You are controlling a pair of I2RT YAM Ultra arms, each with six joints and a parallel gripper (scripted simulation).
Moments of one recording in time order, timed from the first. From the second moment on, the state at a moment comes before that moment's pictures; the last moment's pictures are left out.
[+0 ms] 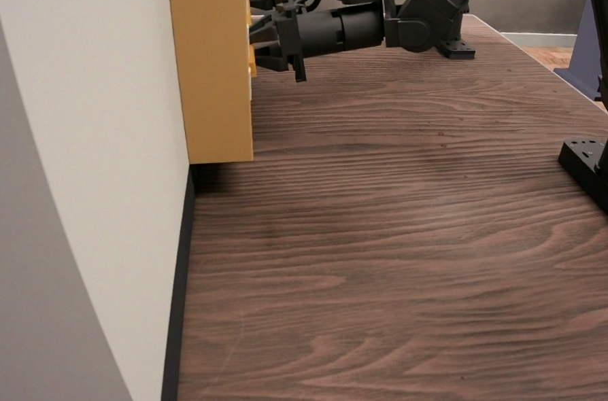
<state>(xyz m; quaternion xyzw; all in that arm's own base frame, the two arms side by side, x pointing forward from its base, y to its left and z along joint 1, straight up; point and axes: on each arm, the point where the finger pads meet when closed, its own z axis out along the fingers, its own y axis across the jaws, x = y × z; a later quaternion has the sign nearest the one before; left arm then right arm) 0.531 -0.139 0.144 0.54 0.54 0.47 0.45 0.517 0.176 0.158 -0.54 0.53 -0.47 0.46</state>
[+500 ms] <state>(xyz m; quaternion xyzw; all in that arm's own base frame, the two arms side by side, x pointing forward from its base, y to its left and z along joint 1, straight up) 0.532 -0.139 0.146 0.53 0.54 0.47 0.46 0.517 0.176 0.160 -0.54 0.53 -0.47 0.46</state>
